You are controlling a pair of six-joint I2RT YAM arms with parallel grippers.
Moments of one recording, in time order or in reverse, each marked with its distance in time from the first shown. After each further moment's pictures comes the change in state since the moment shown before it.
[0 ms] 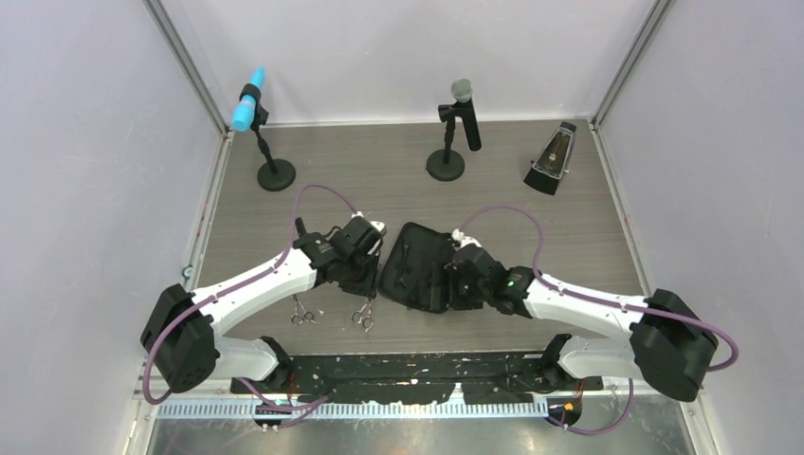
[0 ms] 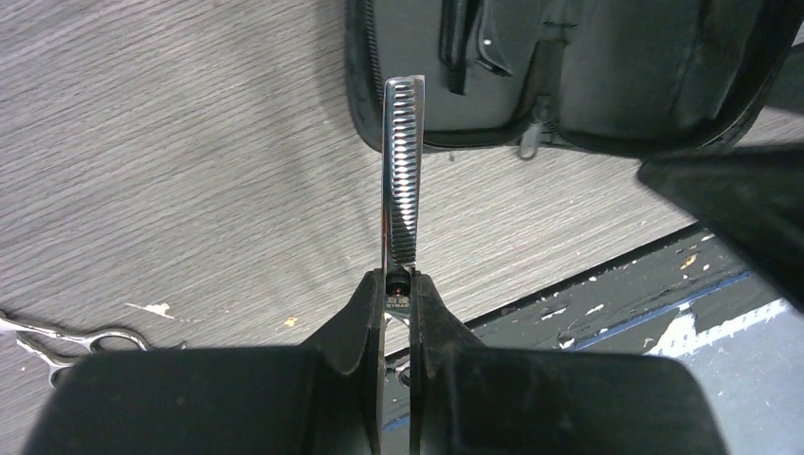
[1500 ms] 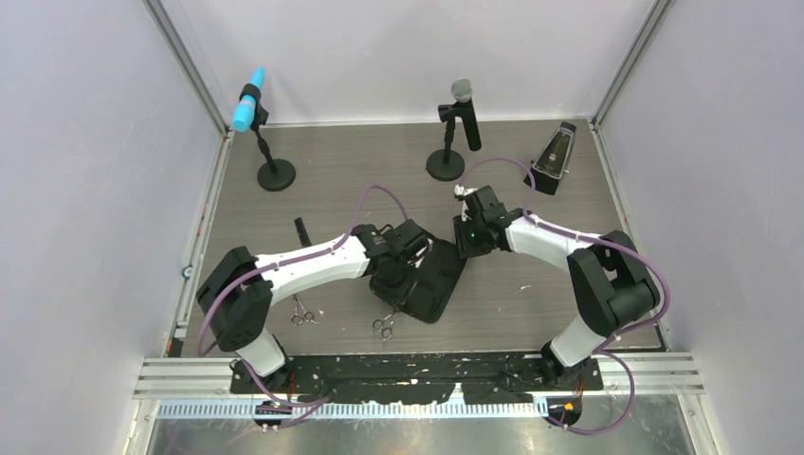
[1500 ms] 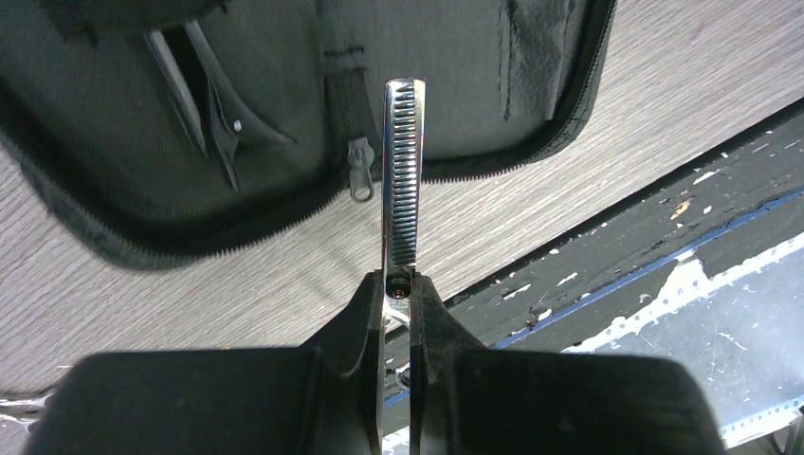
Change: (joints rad) left arm -0.160 0.306 0.236 -0.080 0.080 0.085; right arm -0.370 0.437 0.373 -0.110 -0.005 -0.582
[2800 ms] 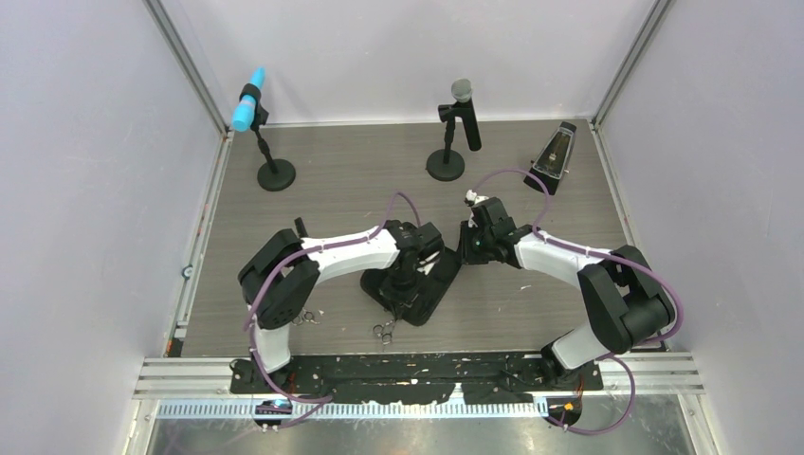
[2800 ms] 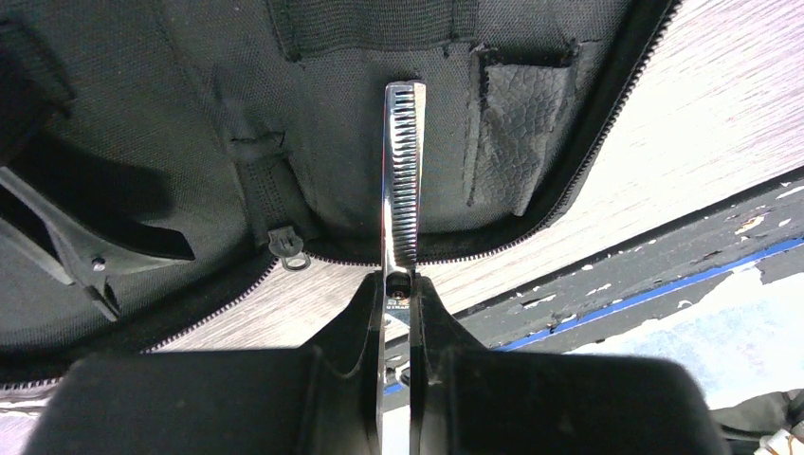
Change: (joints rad) left arm -0.005 0.249 0.141 -0.123 0.043 0.053; right arm 0.002 -0.105 -0.179 0.179 -0.054 0.187
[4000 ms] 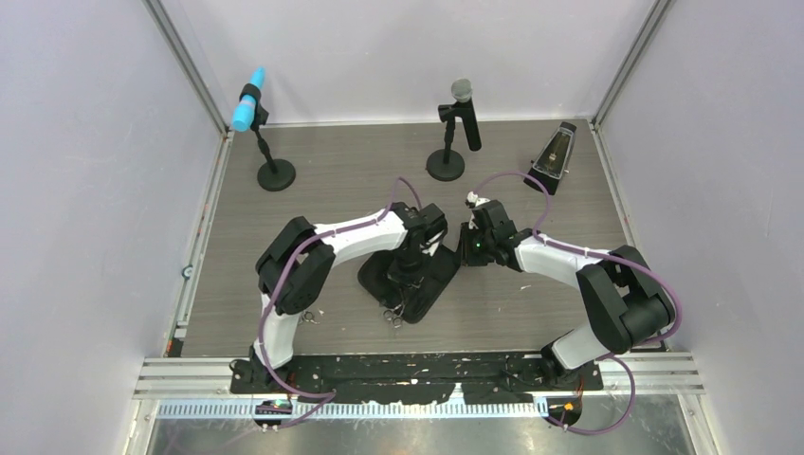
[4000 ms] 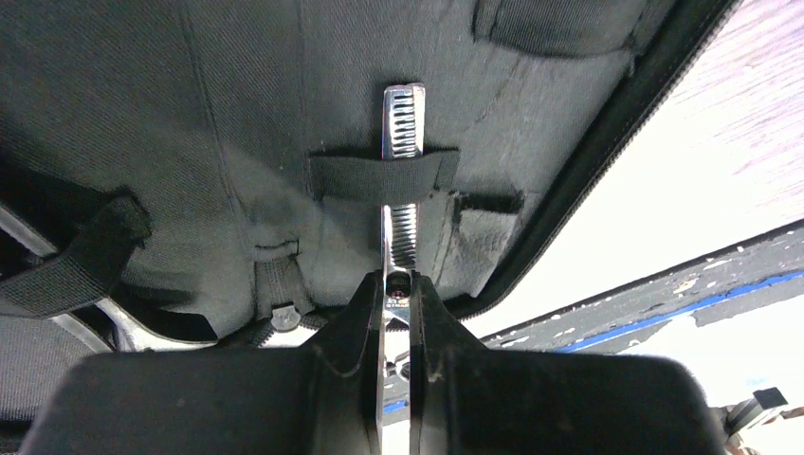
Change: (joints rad) left arm 0.085 0.130 0.159 -0.029 0.027 0.000; right arm 0.000 0.000 -0.034 0.056 -0.017 0.019
